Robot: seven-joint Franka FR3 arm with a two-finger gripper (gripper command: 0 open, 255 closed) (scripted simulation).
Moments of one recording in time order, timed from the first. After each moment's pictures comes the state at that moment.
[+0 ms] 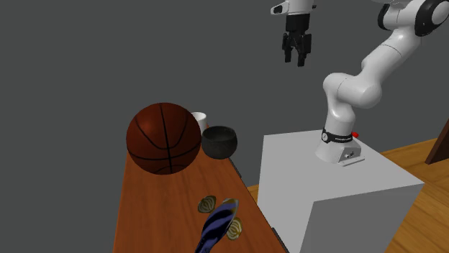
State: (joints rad) arm 0.02 -0.83 -0.02 -2.33 -0.01 1.43 -0.02
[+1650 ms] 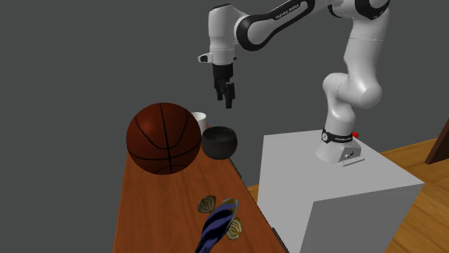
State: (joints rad) arm 0.04 -0.04 -0.11 -2.07 -0.05 1.99 -0.25
